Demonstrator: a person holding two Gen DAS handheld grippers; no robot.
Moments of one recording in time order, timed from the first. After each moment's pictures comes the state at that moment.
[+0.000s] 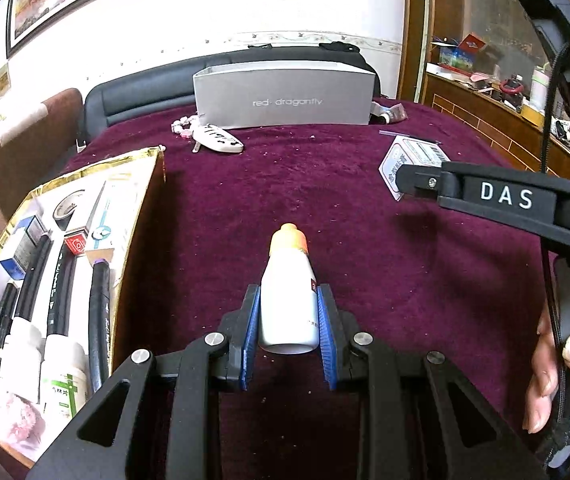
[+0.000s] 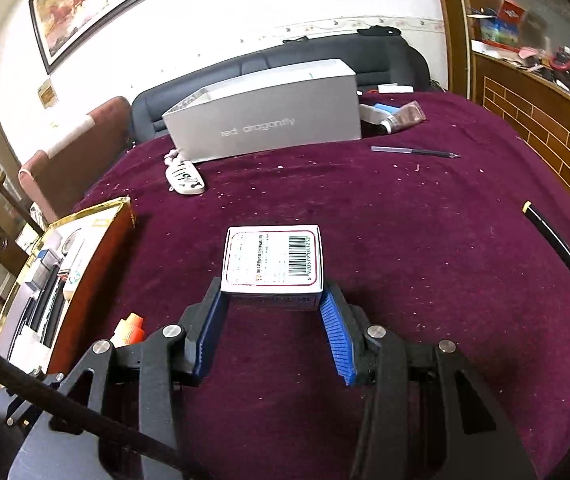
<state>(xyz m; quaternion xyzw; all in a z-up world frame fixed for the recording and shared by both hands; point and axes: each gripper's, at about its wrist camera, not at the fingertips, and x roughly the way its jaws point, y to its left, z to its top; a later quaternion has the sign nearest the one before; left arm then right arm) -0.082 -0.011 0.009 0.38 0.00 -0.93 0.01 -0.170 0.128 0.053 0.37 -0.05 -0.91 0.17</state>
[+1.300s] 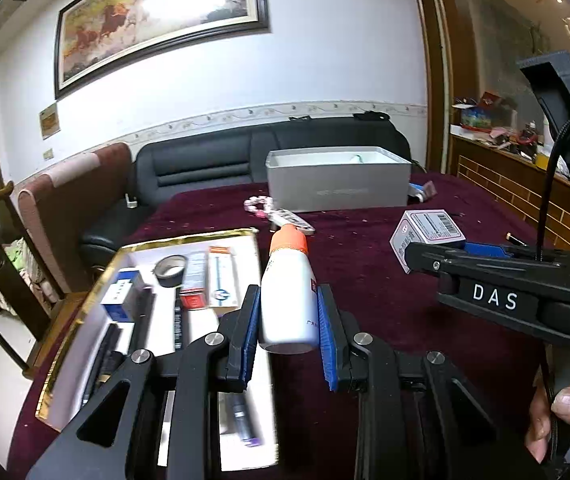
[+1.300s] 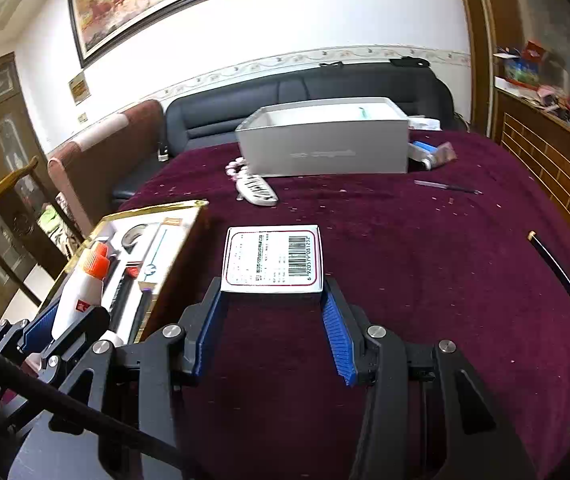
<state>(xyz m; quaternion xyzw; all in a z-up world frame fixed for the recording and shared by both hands) -0.014 -0.060 0.067 0.25 -0.02 -0.96 0.08 -0.114 0.072 0.096 0.33 -0.03 -0.92 0.21</state>
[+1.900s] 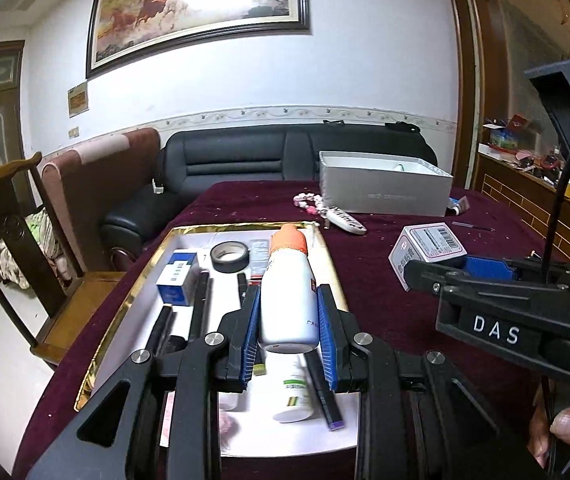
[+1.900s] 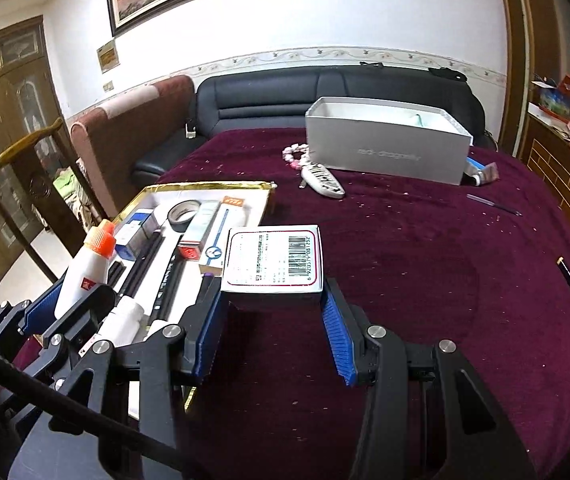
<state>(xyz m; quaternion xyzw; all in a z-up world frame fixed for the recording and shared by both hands) 0.006 -0.126 0.062 0.24 0.02 -0.96 0.12 -0.092 -0.005 0.094 0.34 0.03 -0.91 0.24</state>
